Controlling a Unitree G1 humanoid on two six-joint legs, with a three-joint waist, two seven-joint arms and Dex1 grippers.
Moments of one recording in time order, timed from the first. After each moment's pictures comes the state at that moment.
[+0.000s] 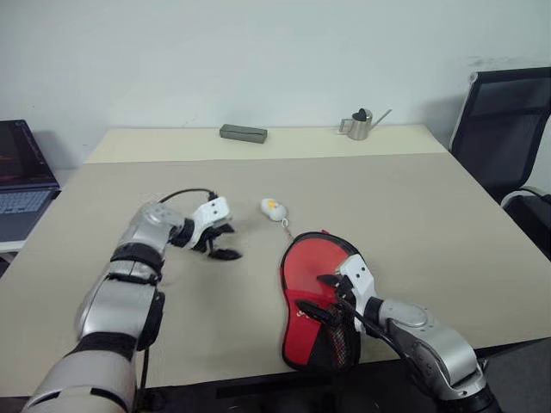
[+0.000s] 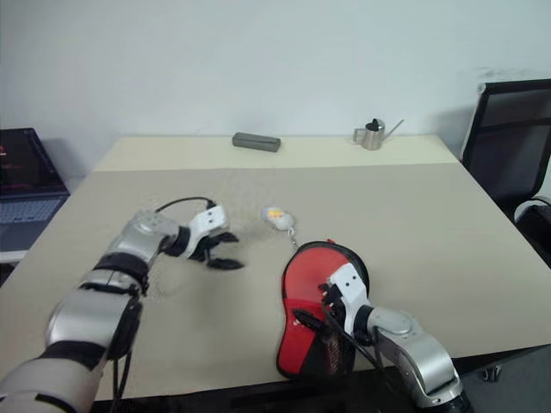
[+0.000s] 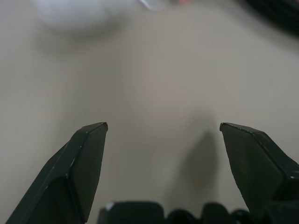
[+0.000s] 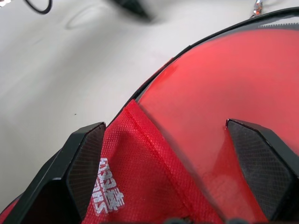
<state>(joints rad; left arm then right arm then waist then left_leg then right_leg) -0.98 0.58 -0.14 1.20 0.25 -0.15 -1.30 -0.07 -0.31 0.25 -0.40 0.31 0.77 0.55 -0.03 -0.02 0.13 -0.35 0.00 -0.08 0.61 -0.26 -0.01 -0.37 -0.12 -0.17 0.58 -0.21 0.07</state>
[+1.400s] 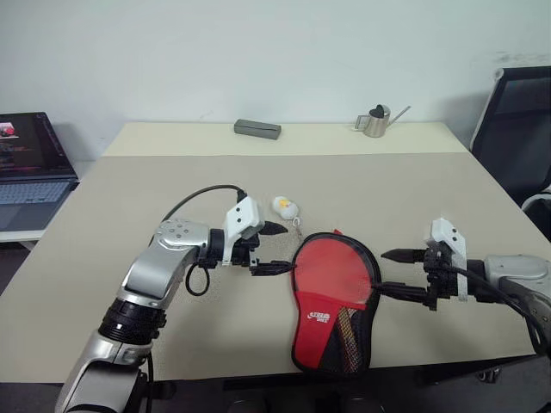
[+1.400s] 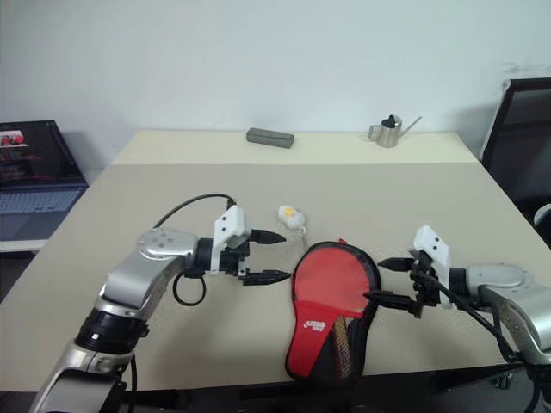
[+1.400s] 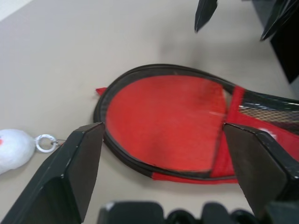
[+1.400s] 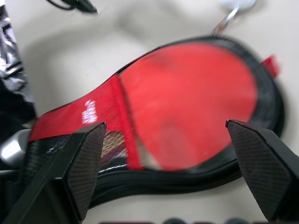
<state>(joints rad) -0.53 0.58 -0.18 -0.07 -0.25 0.45 -1.16 -0.20 -0.90 -0.07 -0.35 0.62 0.76 0.98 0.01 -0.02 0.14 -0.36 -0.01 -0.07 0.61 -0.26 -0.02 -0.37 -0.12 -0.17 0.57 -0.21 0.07</state>
